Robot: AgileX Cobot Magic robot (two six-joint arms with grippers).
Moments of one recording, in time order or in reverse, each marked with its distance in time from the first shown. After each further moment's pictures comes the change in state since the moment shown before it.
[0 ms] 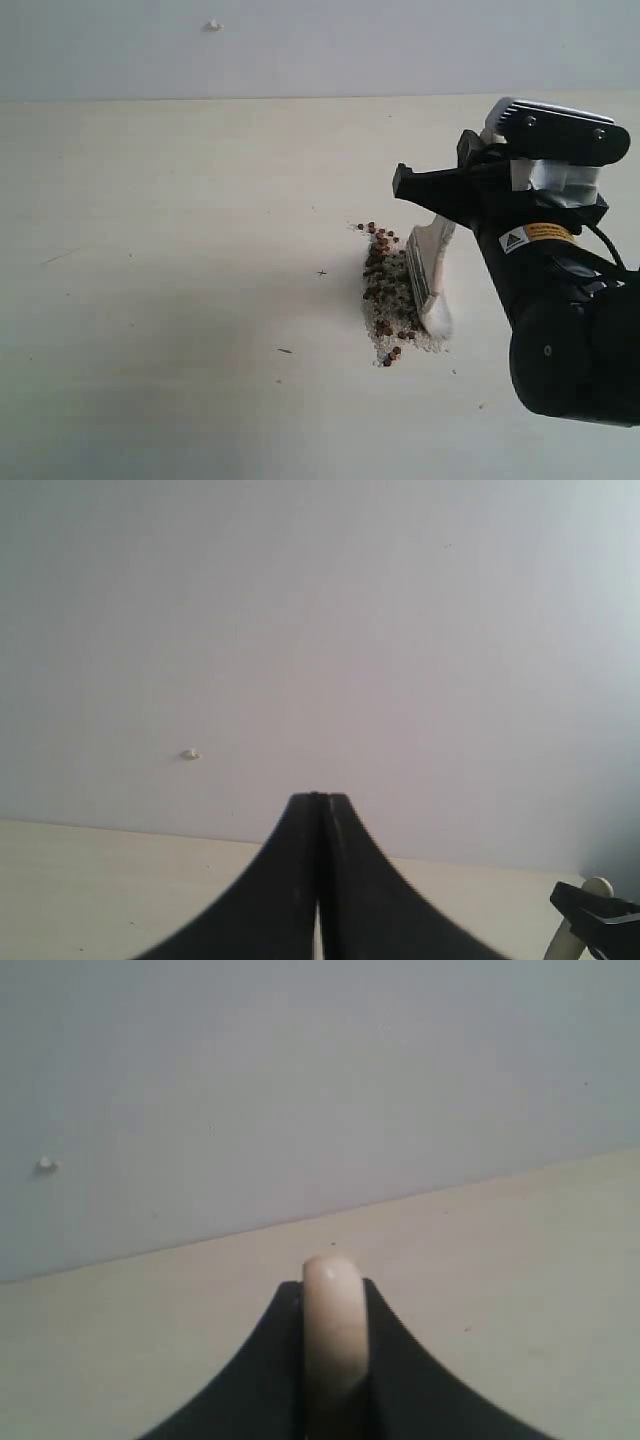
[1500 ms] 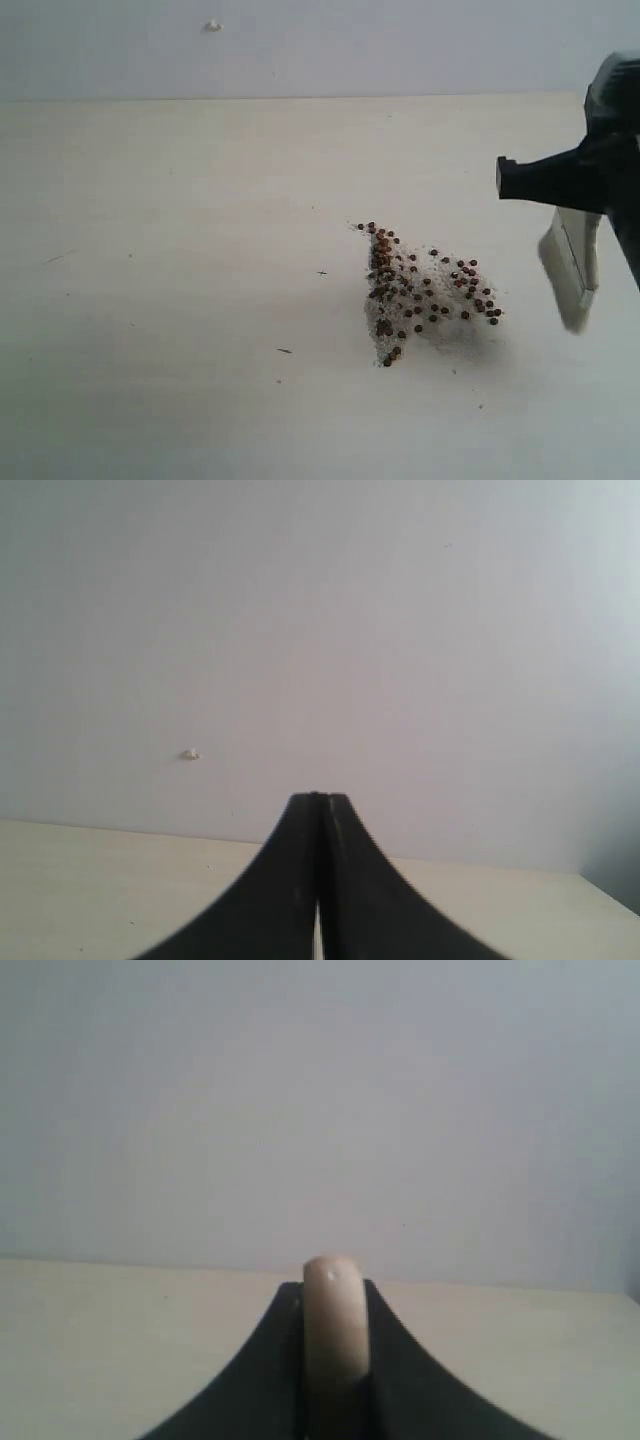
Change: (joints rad) left arm 0.000 0.000 0.000 0.000 0.000 0.000; right arm 0.114 -0.455 0.123 0.298 -0.010 -0.729
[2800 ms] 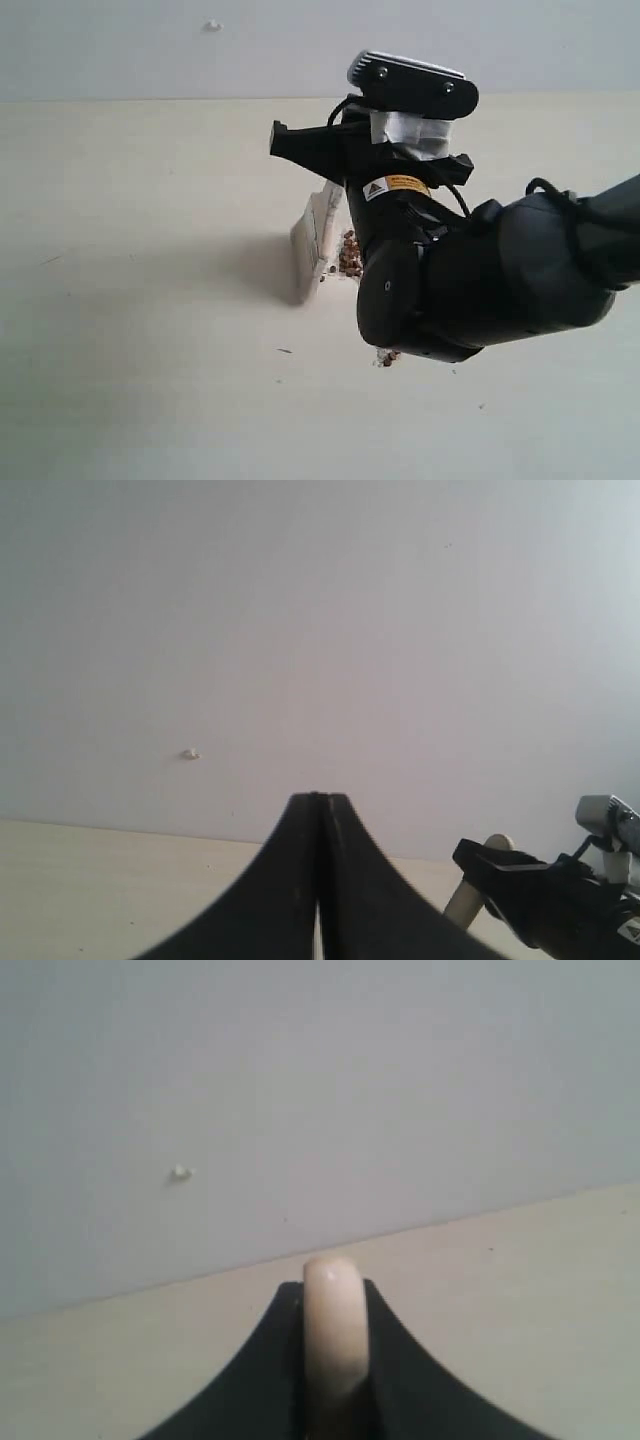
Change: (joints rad) left arm 0.000 0.000 0.000 0.000 0.000 0.000; right arm 0.001 0.604 -0.481 -0.201 0.097 0.624
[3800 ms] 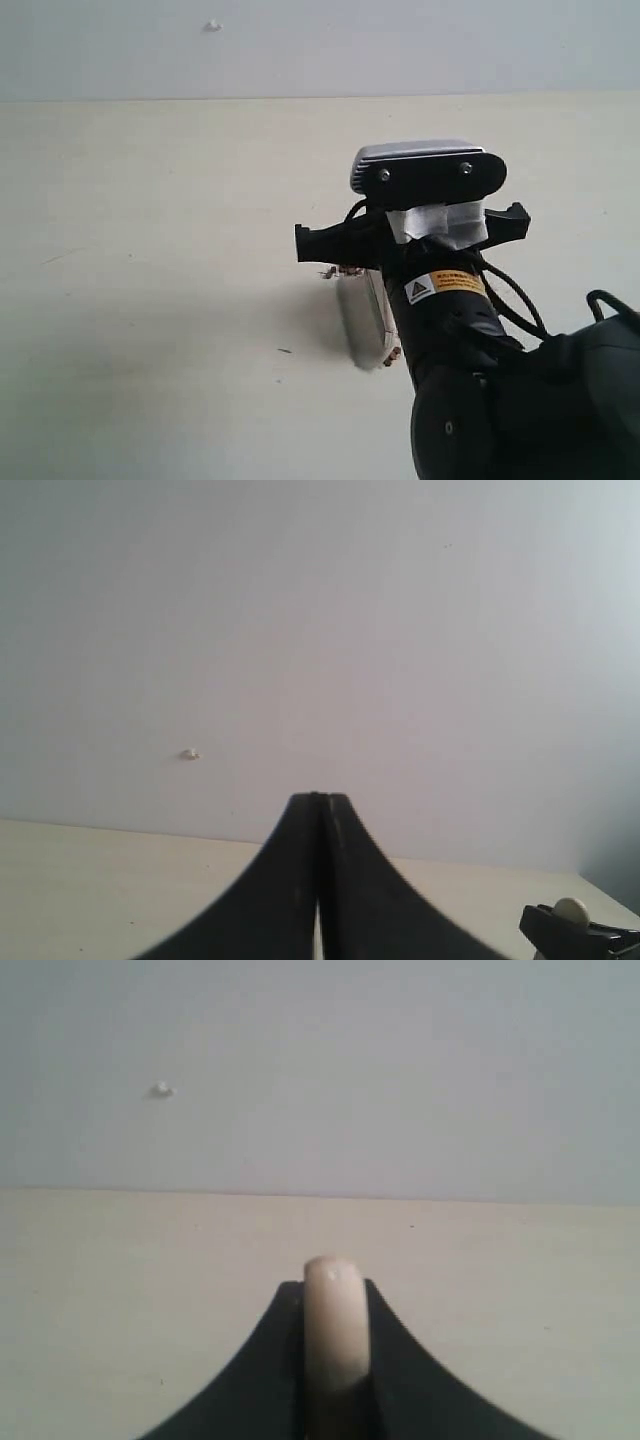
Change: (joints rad) left arm 0.000 0.000 0.000 0.000 0.000 0.000; right arm 0.192 -0.091 0.238 0.144 -0.127 -0.214
